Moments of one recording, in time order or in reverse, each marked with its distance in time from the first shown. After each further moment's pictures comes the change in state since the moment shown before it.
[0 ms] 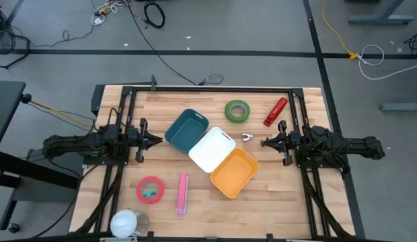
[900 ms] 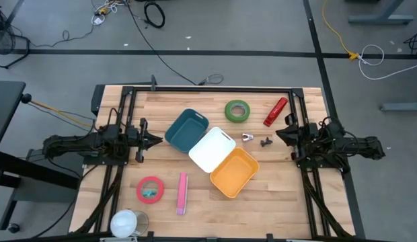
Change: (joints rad) left arm 0.000 0.000 0.000 0.000 0.000 0.000; right arm 0.000 0.000 0.052 0.316 0.031 0.067
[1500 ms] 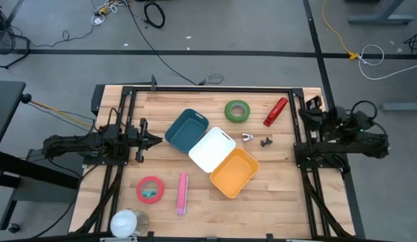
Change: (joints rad) left arm 0.000 0.000 0.000 0.000 0.000 0.000; right arm 0.000 0.086 0.361 -0.163 0.174 -0.001
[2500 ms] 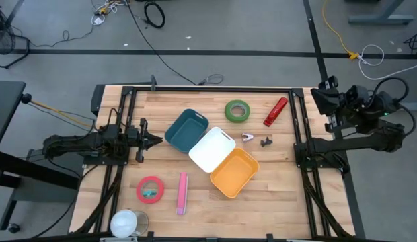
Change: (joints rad) left arm 0.000 0.000 0.000 0.000 0.000 0.000; right arm 0.000 0.341 0.448 -0.110 0.010 -0.001
